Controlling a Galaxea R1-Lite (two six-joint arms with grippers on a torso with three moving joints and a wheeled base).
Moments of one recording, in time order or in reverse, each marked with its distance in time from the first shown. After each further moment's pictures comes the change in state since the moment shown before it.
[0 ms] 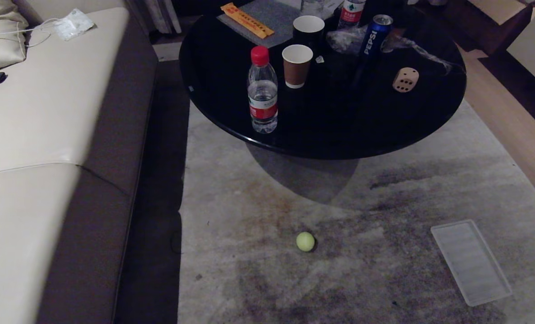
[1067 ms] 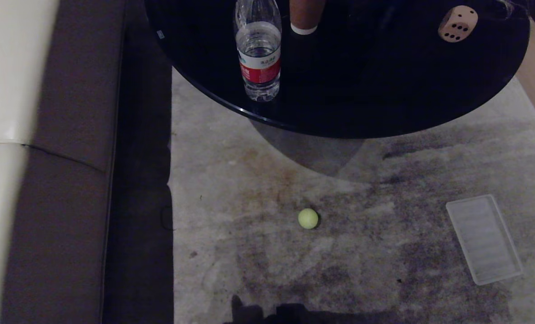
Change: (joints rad) left arm 0.000 0.000 0.000 0.001 -0.003 0.009; right arm -0.001 0.000 0.000 0.000 0.000 0.000
